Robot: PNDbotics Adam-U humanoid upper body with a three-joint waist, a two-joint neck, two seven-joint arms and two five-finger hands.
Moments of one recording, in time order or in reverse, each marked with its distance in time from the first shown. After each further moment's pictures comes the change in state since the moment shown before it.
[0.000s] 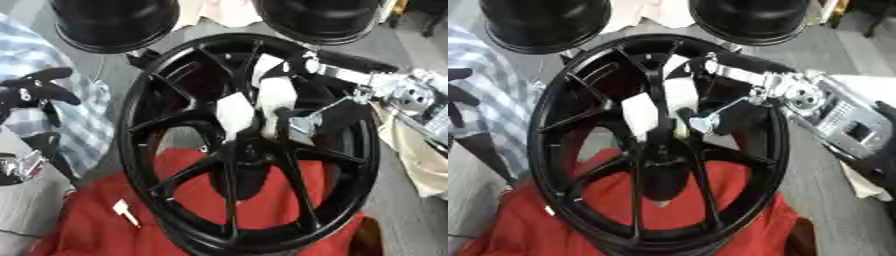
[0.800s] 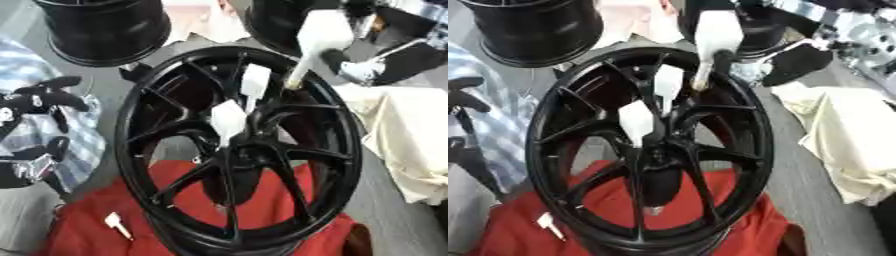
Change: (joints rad) left arm 0.078 0.031 0.032 0.022 0.005 0.000 0.000; right arm 0.112 -0.207 -0.274 0.000 -0.230 -0.224 -0.145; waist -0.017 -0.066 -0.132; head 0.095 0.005
